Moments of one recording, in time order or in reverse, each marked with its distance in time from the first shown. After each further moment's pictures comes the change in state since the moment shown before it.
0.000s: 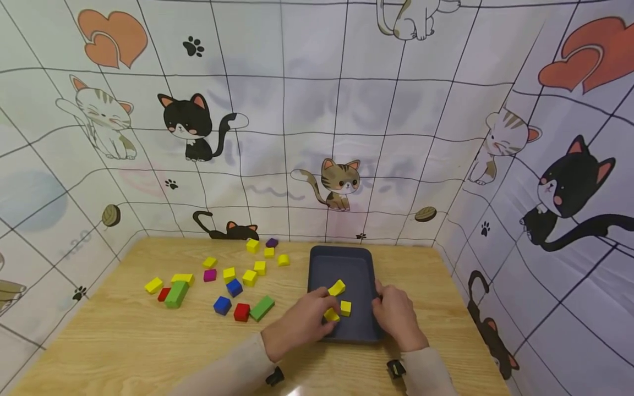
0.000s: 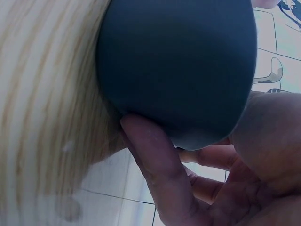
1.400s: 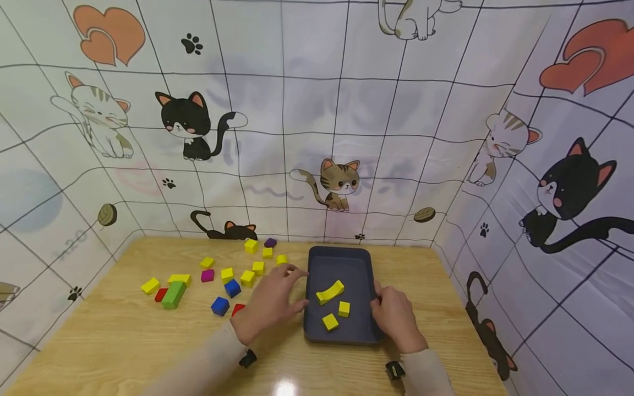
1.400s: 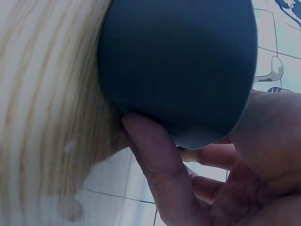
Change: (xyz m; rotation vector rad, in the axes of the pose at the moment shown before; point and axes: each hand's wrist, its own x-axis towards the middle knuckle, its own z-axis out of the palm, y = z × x) left_hand -0.015 -0.061 -0.029 0.059 0.156 -0.202; right_hand 0.001 0.002 0.003 0.006 -0.002 0.008
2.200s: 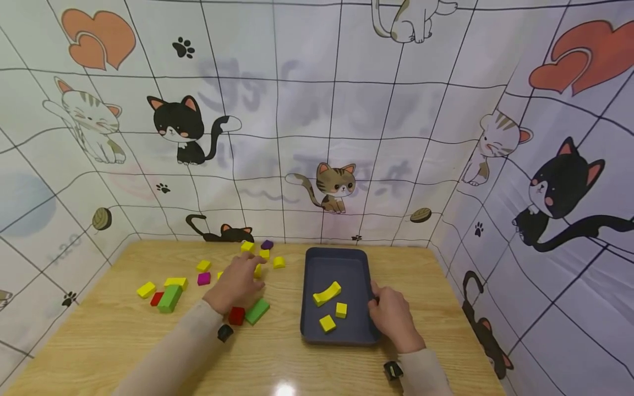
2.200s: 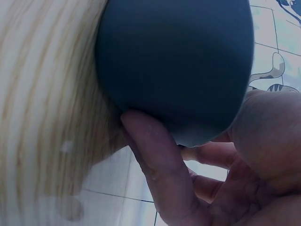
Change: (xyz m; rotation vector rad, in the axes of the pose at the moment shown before) left_hand 0.022 -0.085 -0.029 -0.012 -0.104 -0.258; right_hand 0.000 -0.001 -0.001 0.011 0.003 0.024
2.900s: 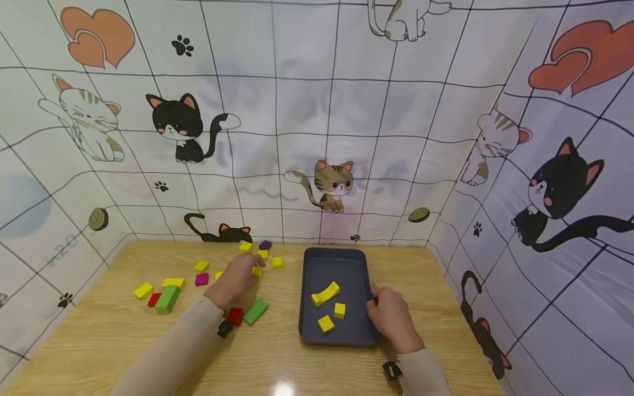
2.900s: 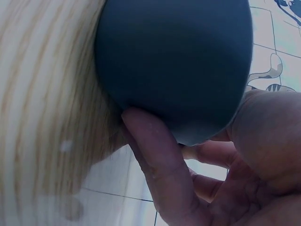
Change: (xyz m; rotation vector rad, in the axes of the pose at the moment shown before) left_hand 0.017 -0.007 0.003 -0.050 0.032 0.079; right_hand 0.001 0.000 -0.001 -0.002 0.008 -0.003
